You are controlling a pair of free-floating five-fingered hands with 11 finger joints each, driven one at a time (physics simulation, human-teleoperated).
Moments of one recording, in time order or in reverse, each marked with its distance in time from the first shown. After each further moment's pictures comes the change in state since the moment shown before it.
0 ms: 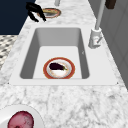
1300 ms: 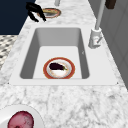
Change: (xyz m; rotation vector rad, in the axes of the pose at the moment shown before) left hand 0.000 0.000 0.000 0.000 0.000 0.000; right hand -0.134 -0.071 -0.027 0.092 -0.446 -0.150
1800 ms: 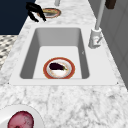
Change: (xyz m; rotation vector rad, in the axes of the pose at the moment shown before) left hand 0.000 0.000 0.000 0.000 0.000 0.000; right hand 0.008 0.013 -0.003 -0.012 -0.025 0.000
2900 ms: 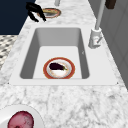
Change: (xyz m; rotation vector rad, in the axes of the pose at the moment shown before) left hand 0.000 0.000 0.000 0.000 0.000 0.000; right hand 0.015 0.081 -0.051 -0.026 0.233 -0.007
